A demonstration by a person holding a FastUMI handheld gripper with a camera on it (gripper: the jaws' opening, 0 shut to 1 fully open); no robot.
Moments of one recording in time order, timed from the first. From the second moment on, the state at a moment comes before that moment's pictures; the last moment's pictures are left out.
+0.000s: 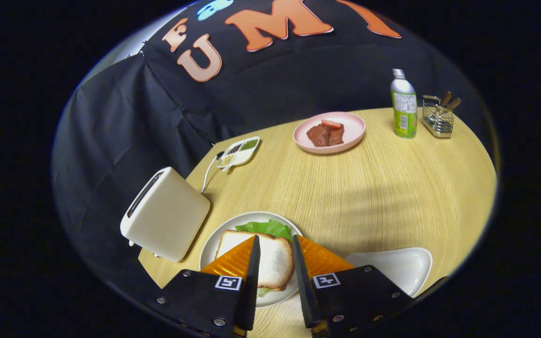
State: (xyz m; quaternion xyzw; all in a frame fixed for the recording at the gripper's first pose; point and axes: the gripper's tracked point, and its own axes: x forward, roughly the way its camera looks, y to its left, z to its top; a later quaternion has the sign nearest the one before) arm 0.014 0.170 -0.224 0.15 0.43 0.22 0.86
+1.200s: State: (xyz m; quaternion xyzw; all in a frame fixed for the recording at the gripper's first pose) arm 0.022 0.082 -0.001 0.03 0.01 0.09 1.00
